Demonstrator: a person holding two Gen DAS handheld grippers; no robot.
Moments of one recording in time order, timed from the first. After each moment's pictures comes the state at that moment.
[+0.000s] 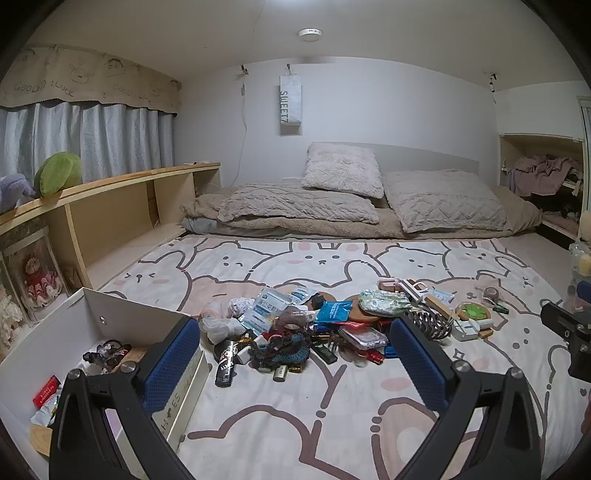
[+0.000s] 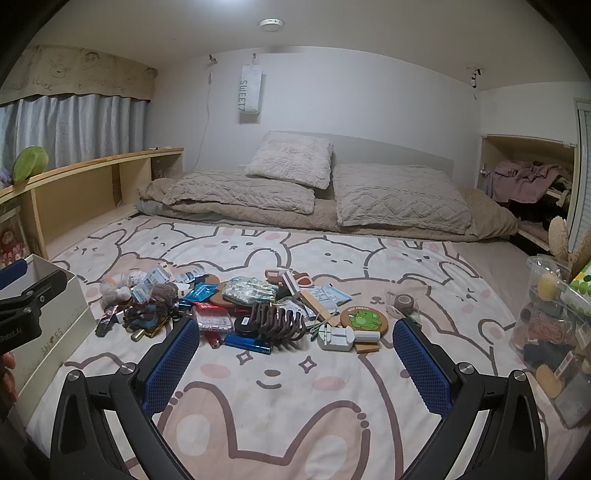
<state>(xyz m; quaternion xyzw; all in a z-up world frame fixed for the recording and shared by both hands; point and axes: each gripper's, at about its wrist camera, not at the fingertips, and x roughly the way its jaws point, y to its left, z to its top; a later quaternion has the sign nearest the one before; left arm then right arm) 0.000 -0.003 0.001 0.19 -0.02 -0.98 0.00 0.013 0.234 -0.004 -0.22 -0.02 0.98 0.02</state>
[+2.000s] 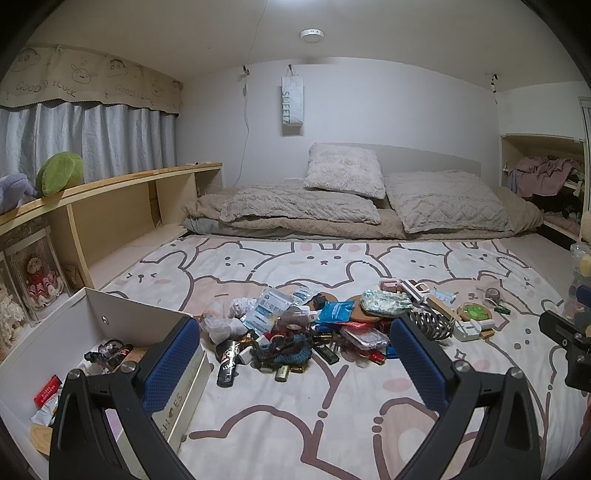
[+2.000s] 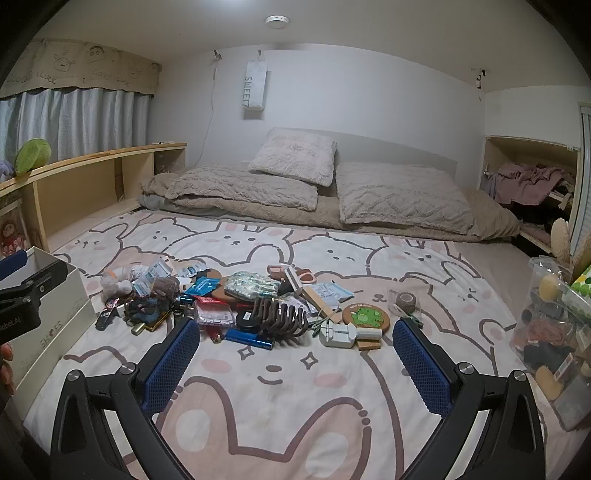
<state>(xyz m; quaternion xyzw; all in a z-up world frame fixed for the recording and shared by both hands) 0.001 -0.008 0.005 0.19 -0.02 -0.98 0.01 0.013 0.232 -0.007 -0.22 -0.02 0.97 0.02</state>
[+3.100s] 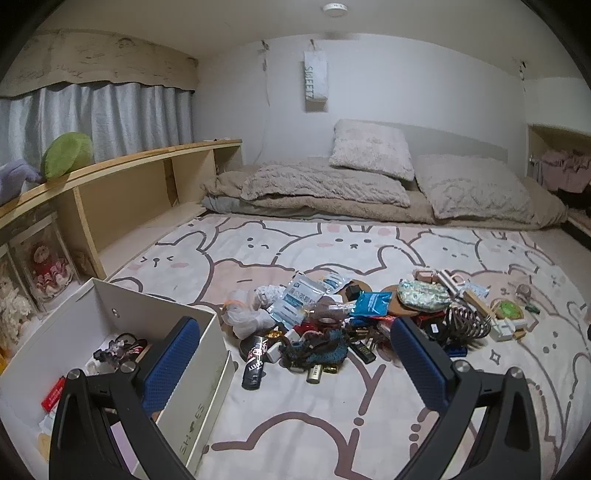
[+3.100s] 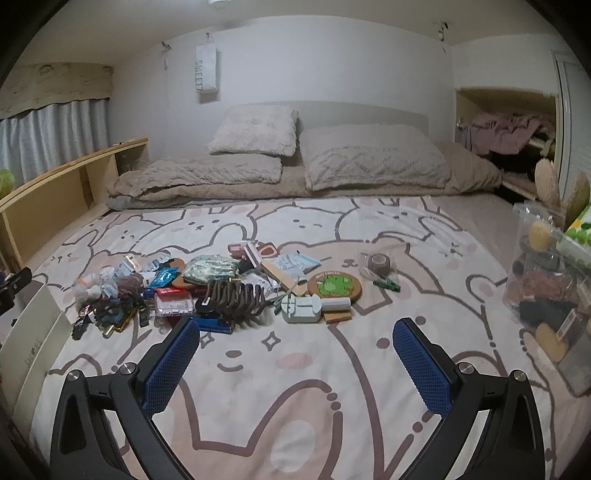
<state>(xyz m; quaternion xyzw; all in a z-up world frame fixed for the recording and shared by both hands) -0.053 -0.031 -0.010 0.24 -0.03 -0.97 0.05 -0.009 0.294 -0.029 -0.28 0.04 0.96 0.07</state>
